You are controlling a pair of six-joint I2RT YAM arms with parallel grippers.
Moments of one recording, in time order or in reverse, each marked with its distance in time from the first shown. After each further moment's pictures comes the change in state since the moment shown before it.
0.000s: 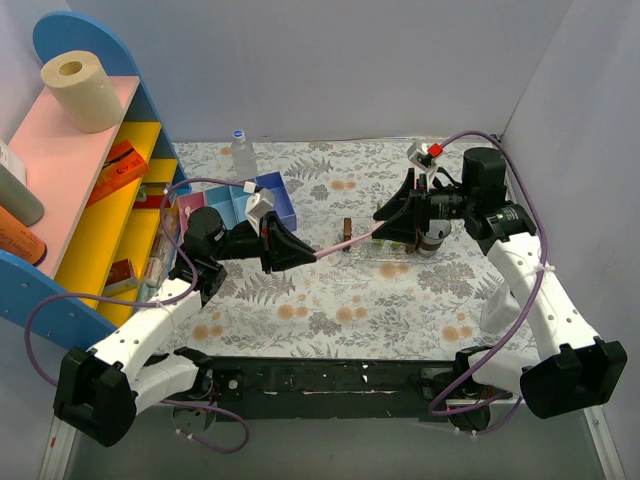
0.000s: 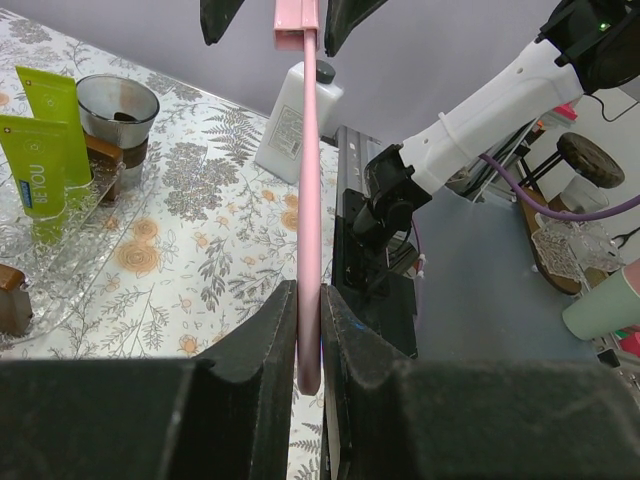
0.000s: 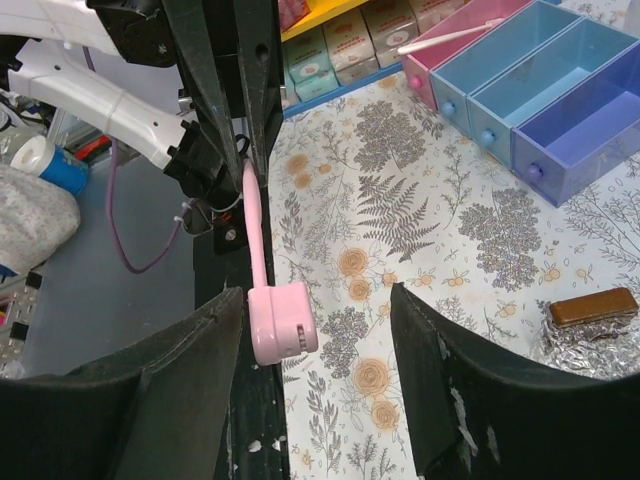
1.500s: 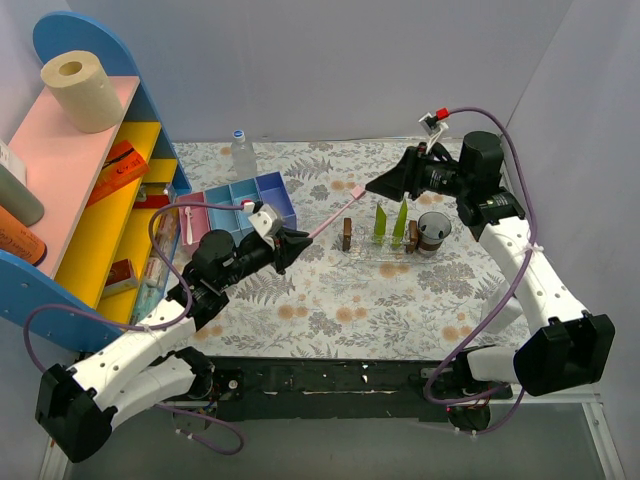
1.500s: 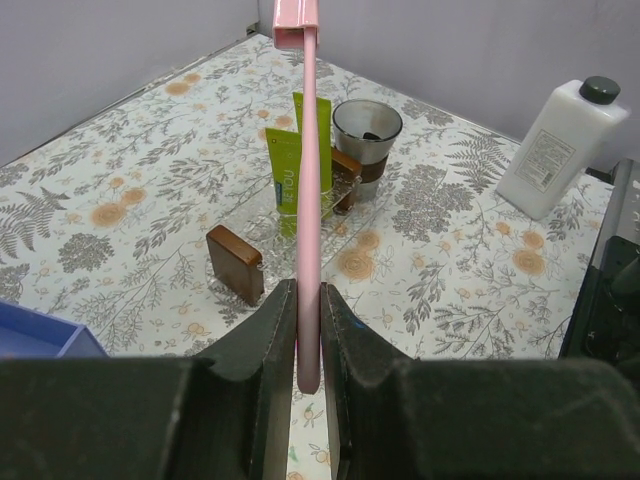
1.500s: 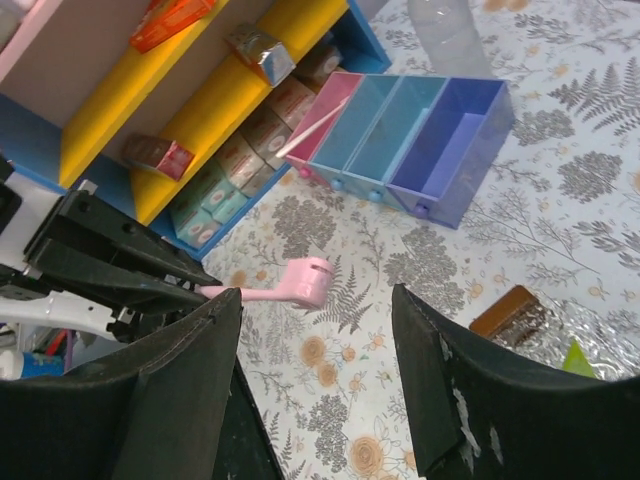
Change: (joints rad) left arm -0.219 -0.153 -0.053 -0.194 -0.762 0.401; right arm -0.014 0.102 0.033 0.275 0.368 0.443
